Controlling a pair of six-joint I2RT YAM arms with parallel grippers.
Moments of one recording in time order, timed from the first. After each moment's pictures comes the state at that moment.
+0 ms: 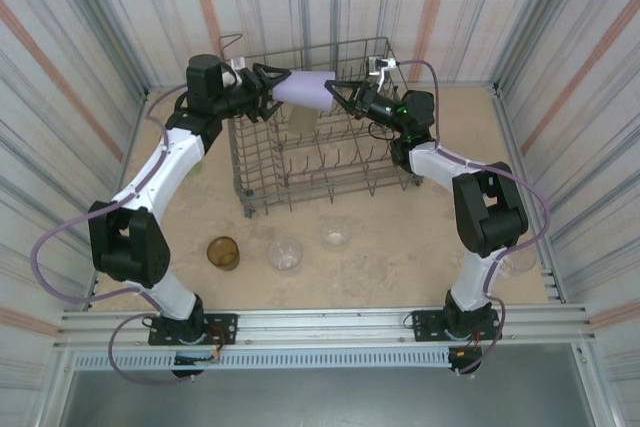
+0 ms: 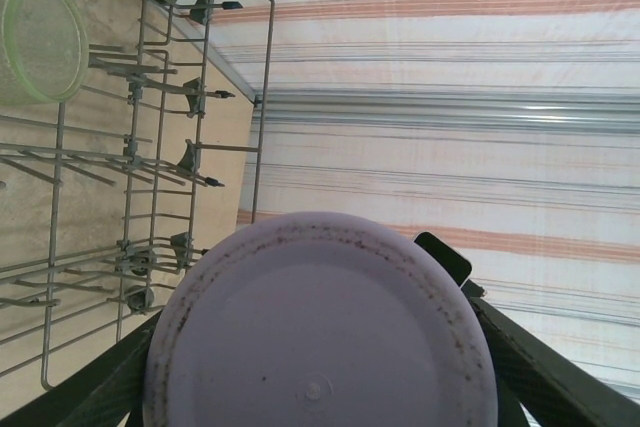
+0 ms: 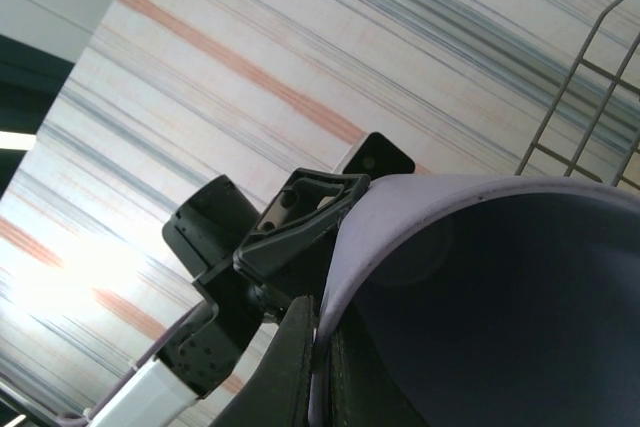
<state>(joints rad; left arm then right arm) -0.25 1.63 1.44 -0.09 0.67 -1.33 0.36 1.84 1.21 1.10 -0.81 1.41</state>
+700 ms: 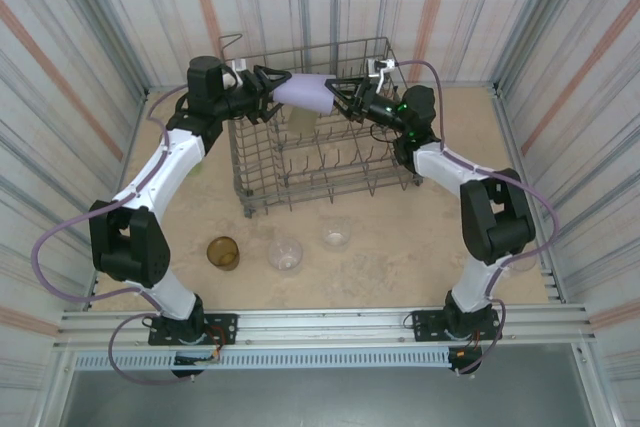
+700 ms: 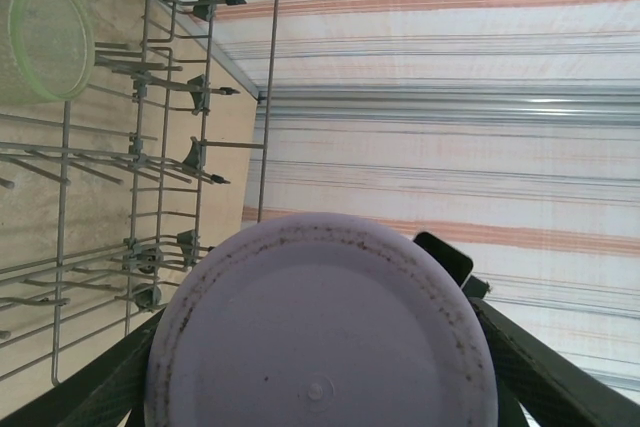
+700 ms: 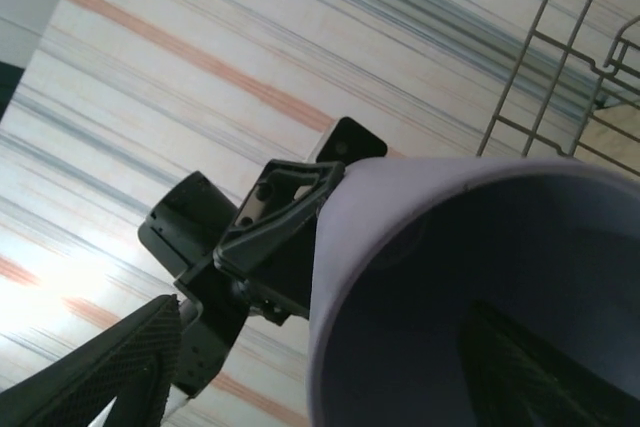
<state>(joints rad) -0.24 1.63 1.44 -0.08 0.68 -1.31 0.35 1.75 1.19 0.87 -0.82 1.32</state>
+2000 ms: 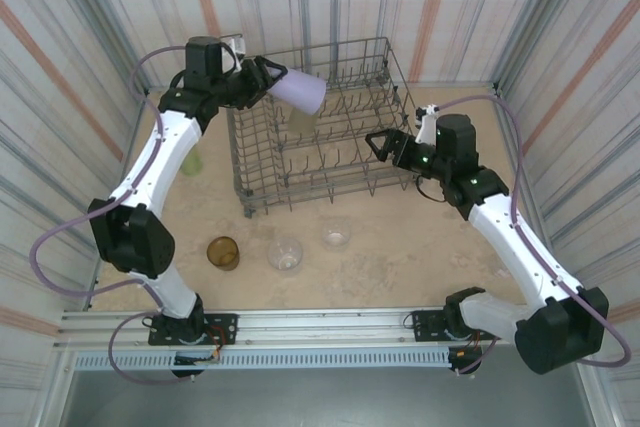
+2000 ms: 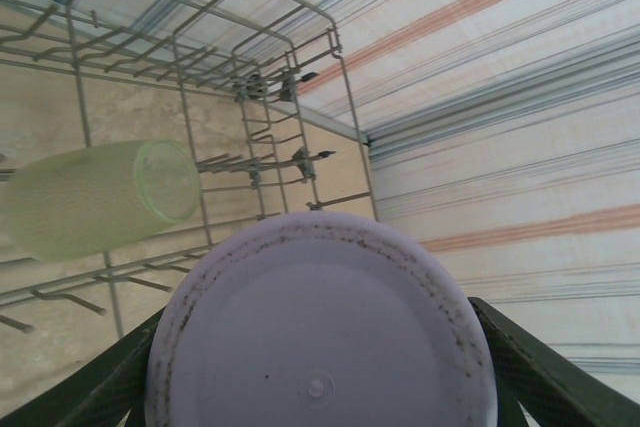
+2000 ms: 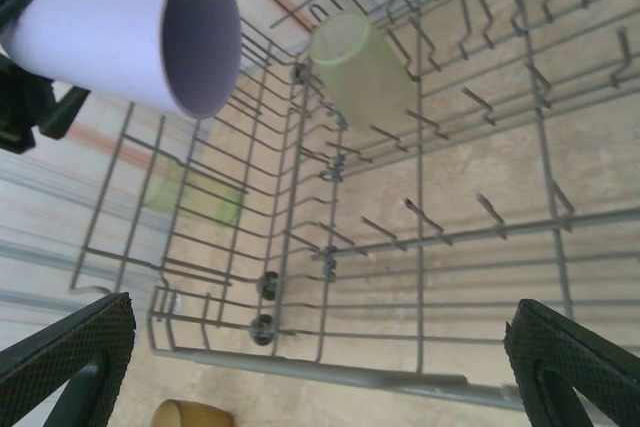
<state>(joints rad) -0.25 1.70 1.71 -0.47 0.50 -0.78 0.32 1.11 0.98 -0.31 -0.36 0.64</state>
